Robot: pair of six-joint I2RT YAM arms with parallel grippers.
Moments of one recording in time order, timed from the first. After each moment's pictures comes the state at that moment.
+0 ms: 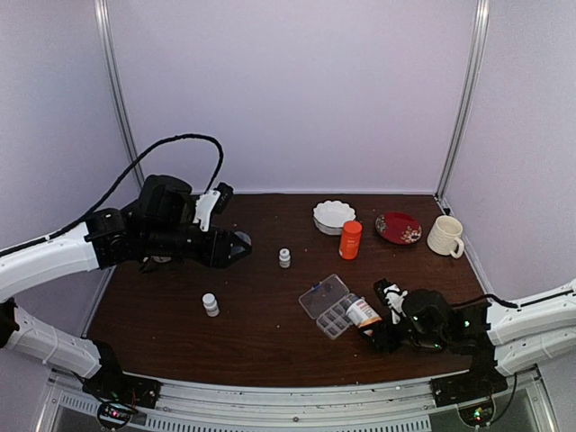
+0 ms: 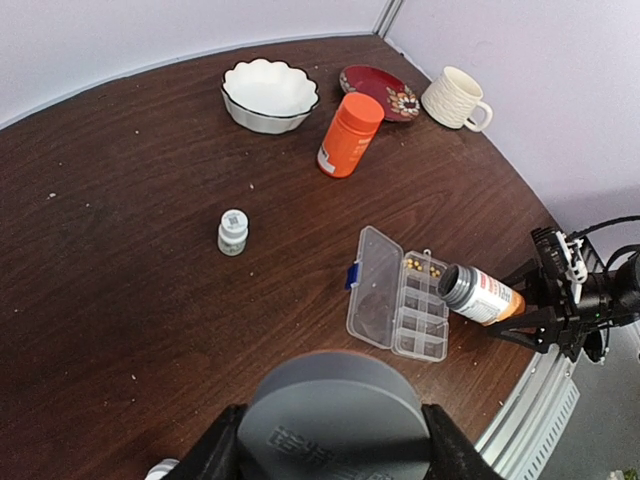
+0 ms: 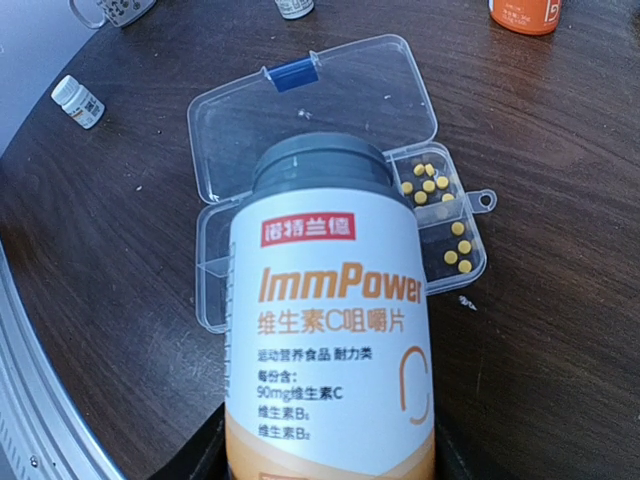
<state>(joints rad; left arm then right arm) -0.86 1.20 1.04 -0.42 0.06 -0.37 1.07 1.03 0.26 0.06 0.21 0.57</state>
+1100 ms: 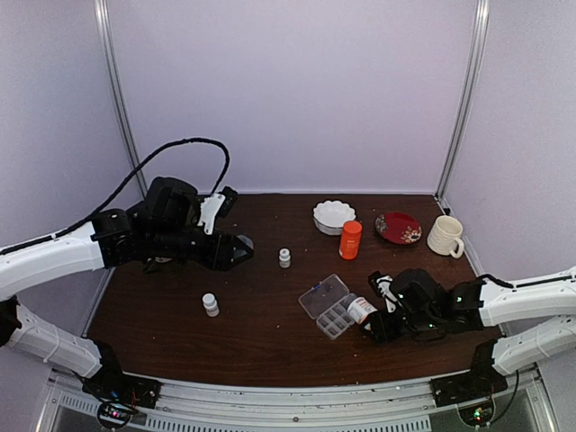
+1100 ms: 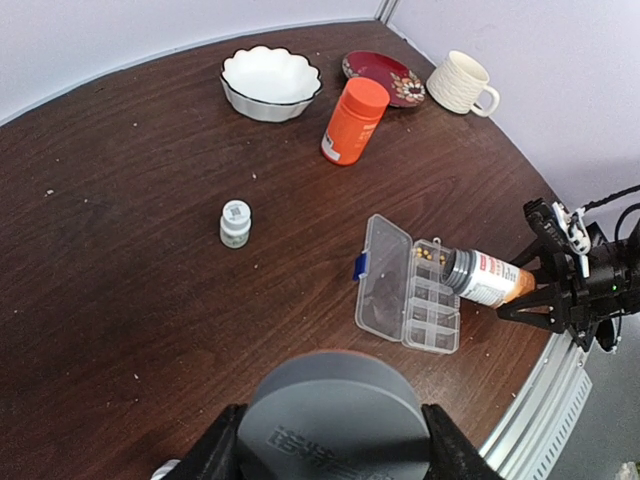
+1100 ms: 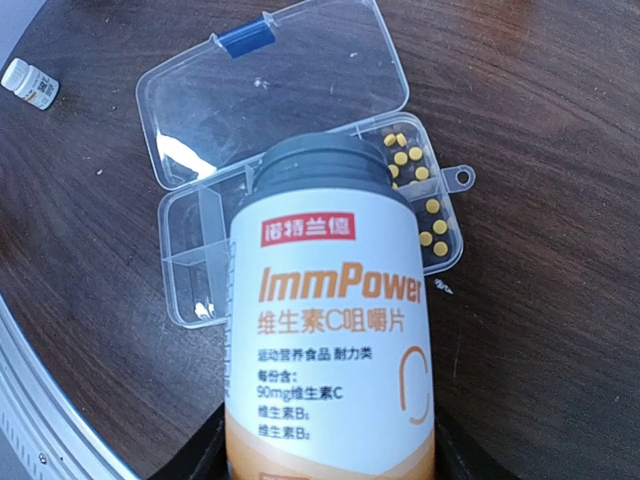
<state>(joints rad) -0.86 1.23 1.03 -0.42 0.06 -0.34 0.98 1.12 0.47 -0.24 0.10 0.57</state>
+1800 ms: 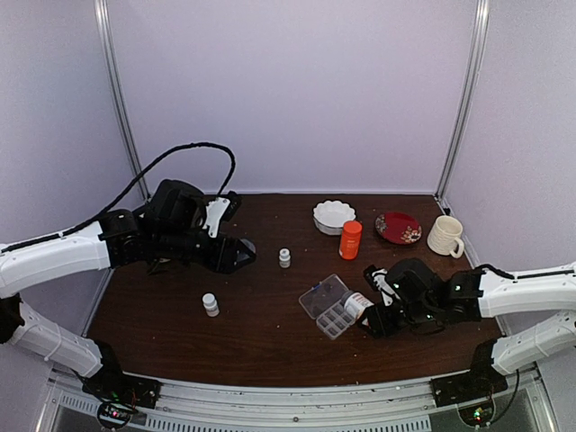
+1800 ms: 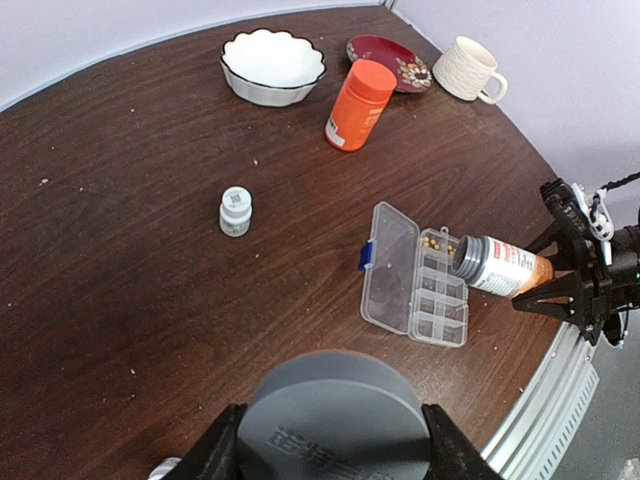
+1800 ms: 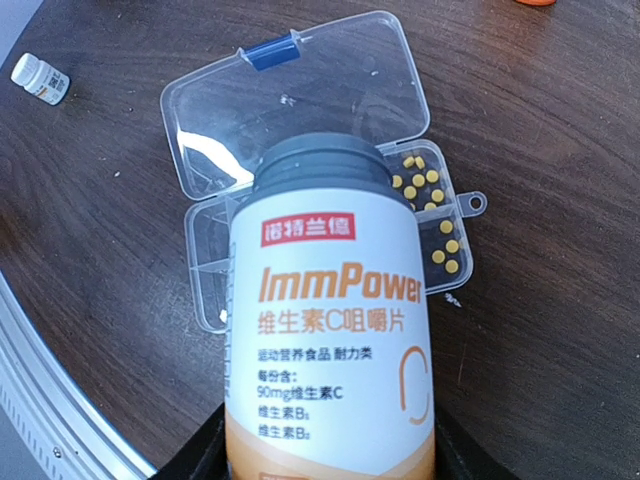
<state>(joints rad) -0.86 1.26 1.03 -0.42 0.07 -0.33 0.97 1.15 0.57 -0.35 0.08 0.53</state>
